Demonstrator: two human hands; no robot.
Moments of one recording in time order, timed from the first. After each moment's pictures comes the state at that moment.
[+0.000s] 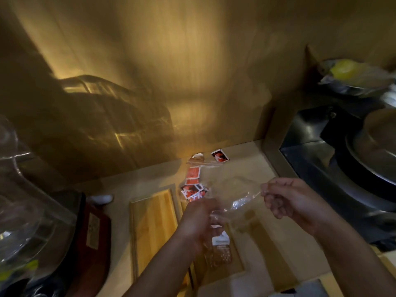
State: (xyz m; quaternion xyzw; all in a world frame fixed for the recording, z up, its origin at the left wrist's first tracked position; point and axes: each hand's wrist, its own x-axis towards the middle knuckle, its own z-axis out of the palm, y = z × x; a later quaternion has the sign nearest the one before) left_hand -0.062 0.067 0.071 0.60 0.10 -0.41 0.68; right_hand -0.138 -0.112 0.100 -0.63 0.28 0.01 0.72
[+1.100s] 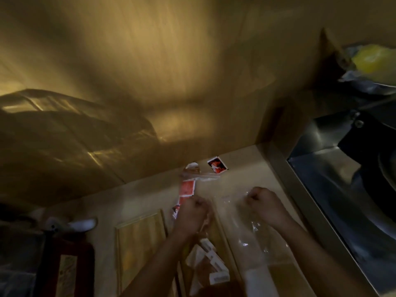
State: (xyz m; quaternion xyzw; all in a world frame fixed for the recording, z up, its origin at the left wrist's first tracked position) left_hand 0.047 0.016 -0.026 0.82 -0.04 -0.30 0.49; right_hand -0.035 -0.164 -0.023 -0.86 0.33 0.07 0.40
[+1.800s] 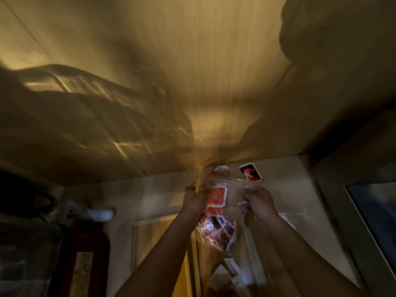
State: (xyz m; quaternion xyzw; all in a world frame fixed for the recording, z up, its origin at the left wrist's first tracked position) left_hand 0.136 0.038 -0.060 0.72 0.21 -0.33 0.57; right_hand 0.072 -0.110 -0.055 -0.58 0.43 0.01 0.69
